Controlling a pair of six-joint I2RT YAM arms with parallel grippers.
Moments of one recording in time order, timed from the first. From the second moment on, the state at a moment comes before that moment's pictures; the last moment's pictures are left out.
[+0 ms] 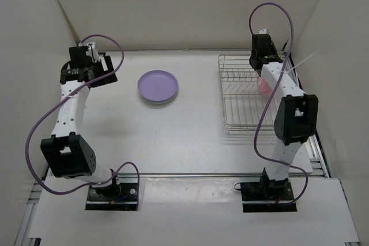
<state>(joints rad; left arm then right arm) 0.13 1.48 1.45 -0.71 0.09 -0.12 0.15 1.89 1.62 -0.36 0.79 -0.51</state>
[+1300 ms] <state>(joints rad) 0.12 1.48 1.40 -0.66 0.44 -0.06 0.23 1.60 1.65 -0.35 0.86 -0.70</state>
